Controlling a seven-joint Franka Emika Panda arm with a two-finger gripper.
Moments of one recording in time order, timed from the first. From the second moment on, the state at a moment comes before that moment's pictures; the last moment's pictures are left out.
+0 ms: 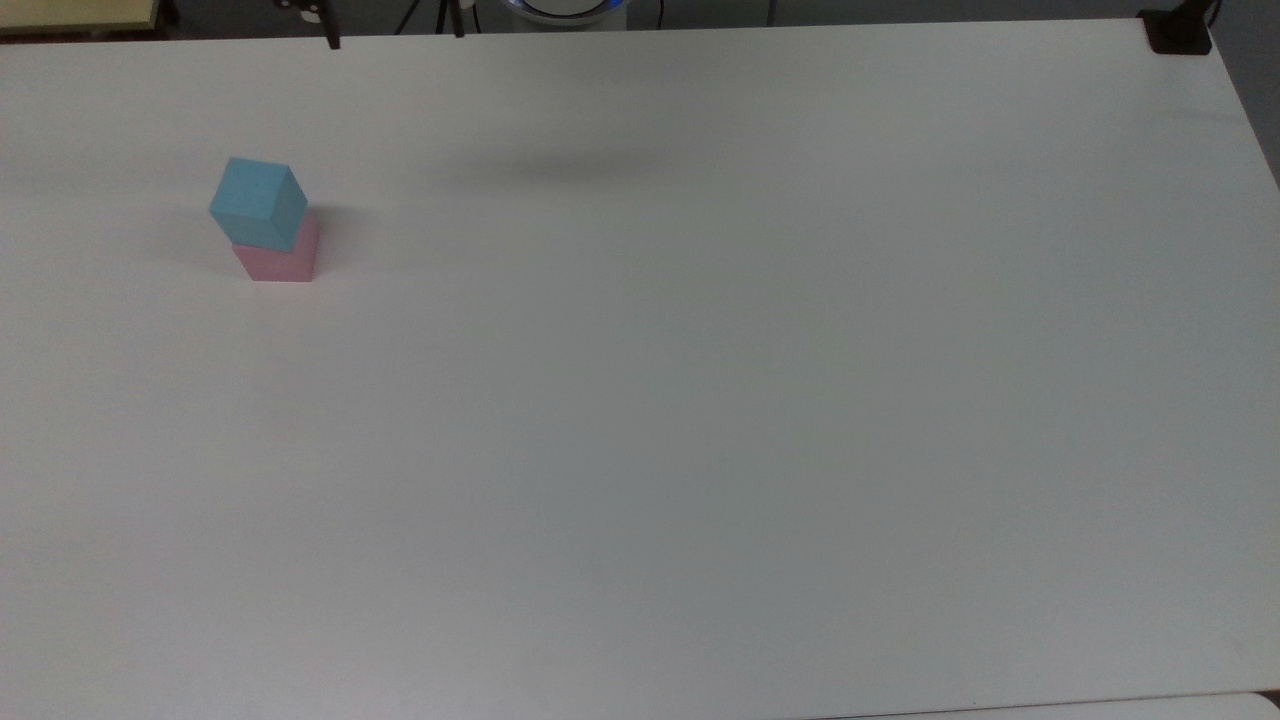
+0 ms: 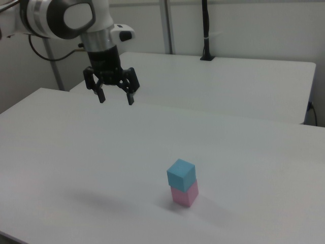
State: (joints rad) arm 0.01 -0.06 -0.14 -1.69 -0.03 1.68 -0.31
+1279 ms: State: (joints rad) arm -0.17 0.12 -0.26 -1.85 0.06 1.98 -0.49
